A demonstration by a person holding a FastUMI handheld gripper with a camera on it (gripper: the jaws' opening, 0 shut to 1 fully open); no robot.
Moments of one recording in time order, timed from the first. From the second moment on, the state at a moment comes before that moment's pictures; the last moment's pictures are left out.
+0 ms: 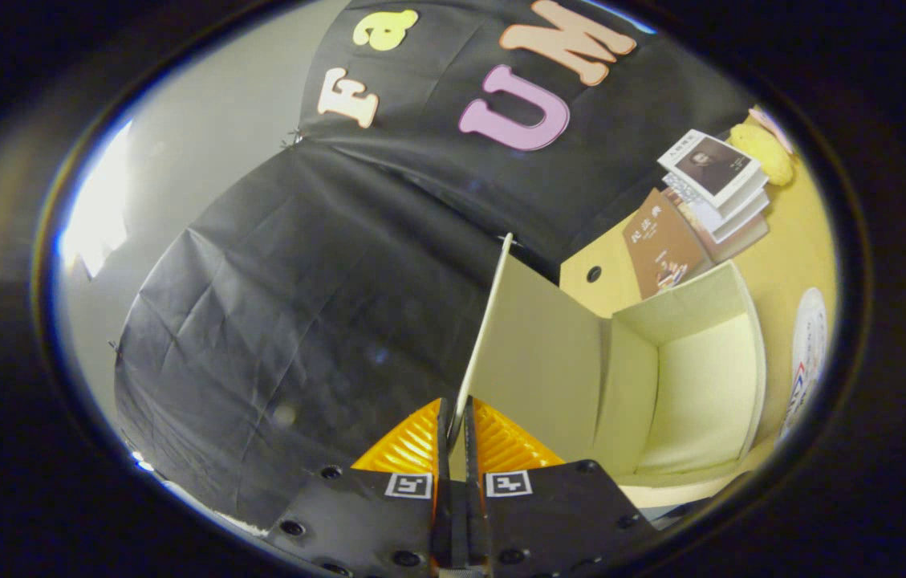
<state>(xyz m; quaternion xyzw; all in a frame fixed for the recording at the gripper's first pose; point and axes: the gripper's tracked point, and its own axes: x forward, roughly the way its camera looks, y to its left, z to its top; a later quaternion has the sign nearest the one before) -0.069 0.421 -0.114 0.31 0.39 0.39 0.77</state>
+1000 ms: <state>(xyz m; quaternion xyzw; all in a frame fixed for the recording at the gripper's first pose) -0.102 0.473 -0.145 0.25 0.42 0.42 0.76</state>
